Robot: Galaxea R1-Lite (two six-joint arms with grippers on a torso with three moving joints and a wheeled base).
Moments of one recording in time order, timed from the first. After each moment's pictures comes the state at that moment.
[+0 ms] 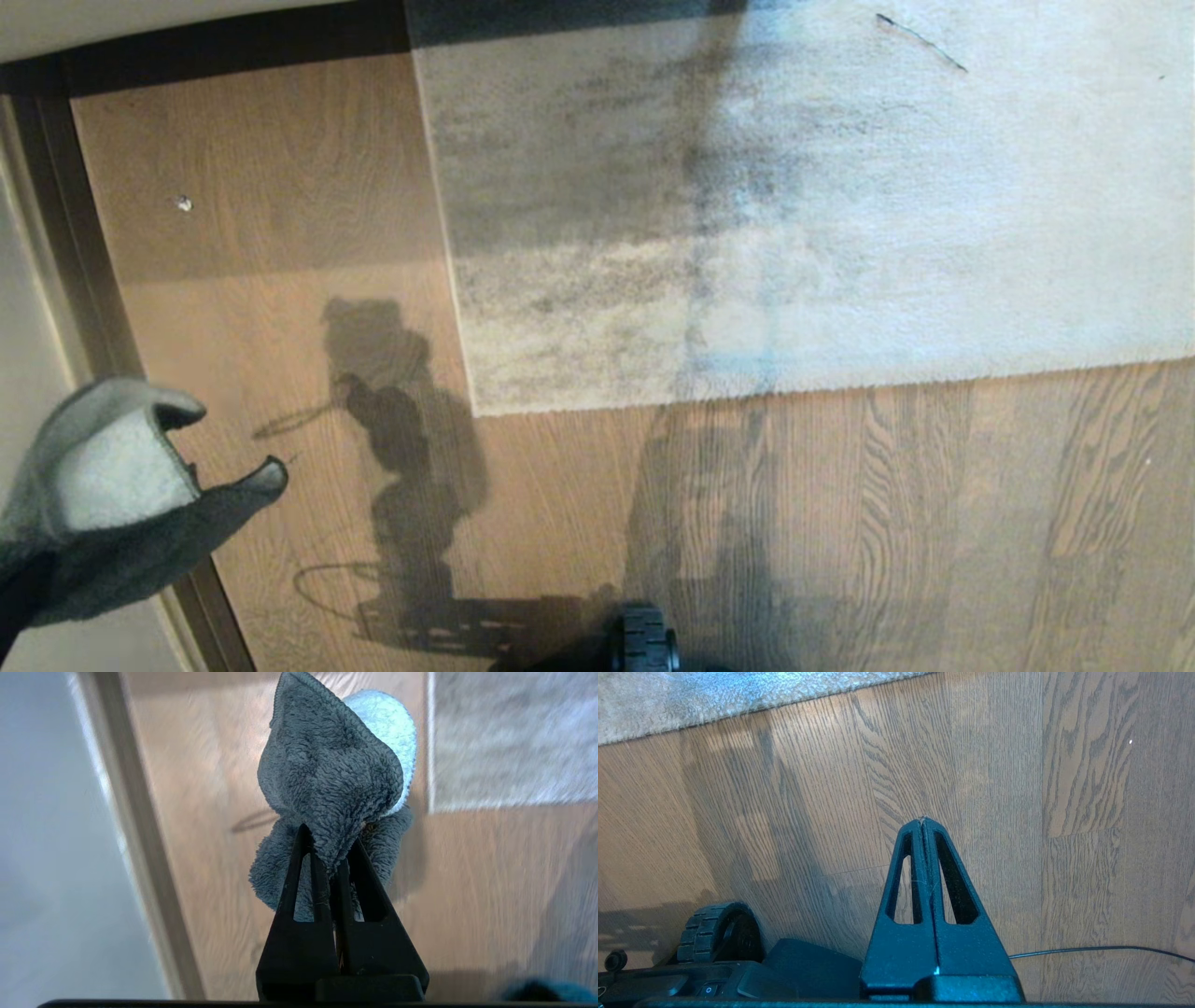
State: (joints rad) left arm 0.07 0.51 0.00 -0.60 -0.01 0.03; right arm 0.00 0.00 0.00 0.00 -0.05 0.10
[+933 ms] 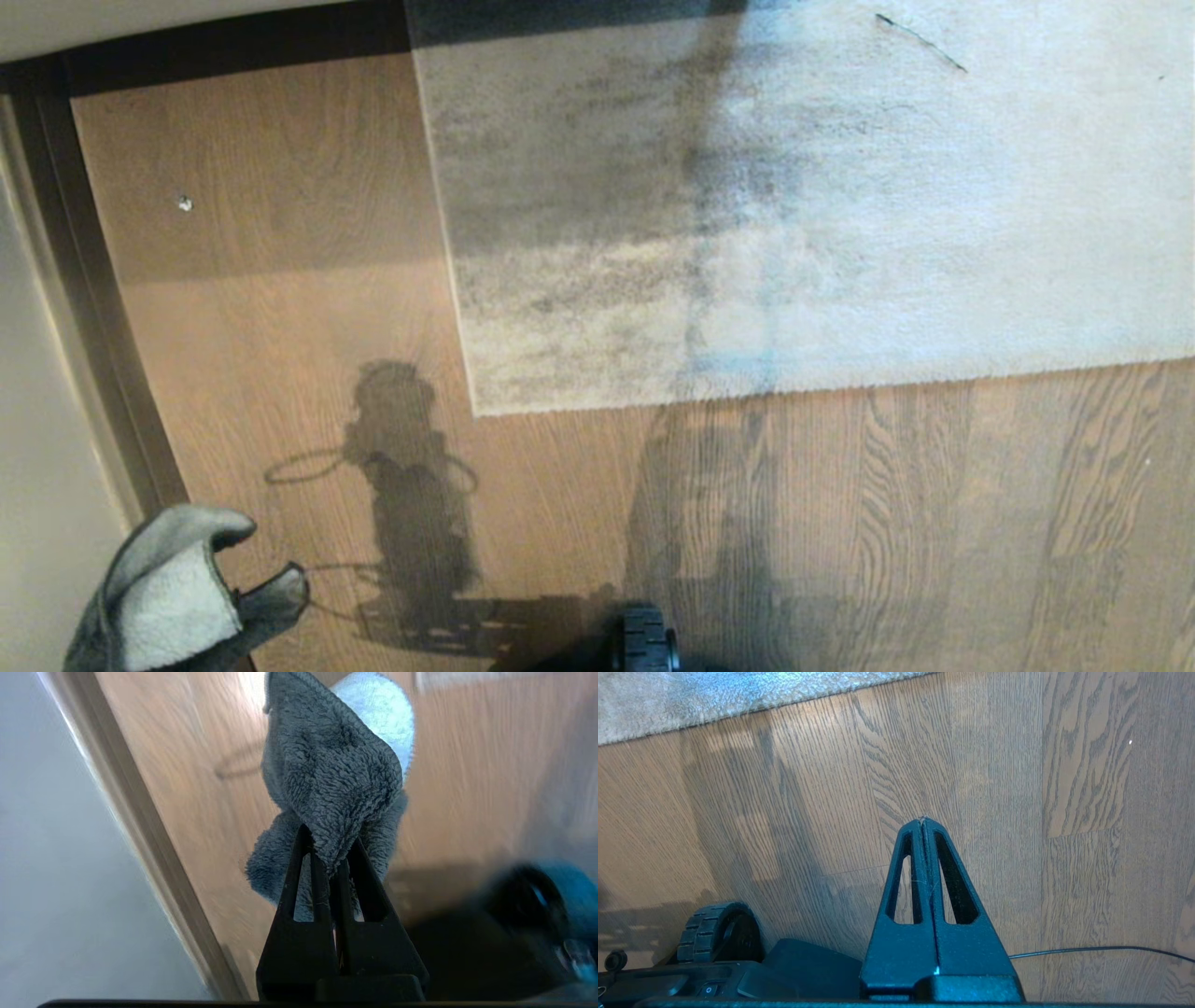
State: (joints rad) left arm -0.01 0.21 0.00 -0.10 -0.01 0.09; right arm 0.00 0.00 0.00 0.00 -0.05 0.10
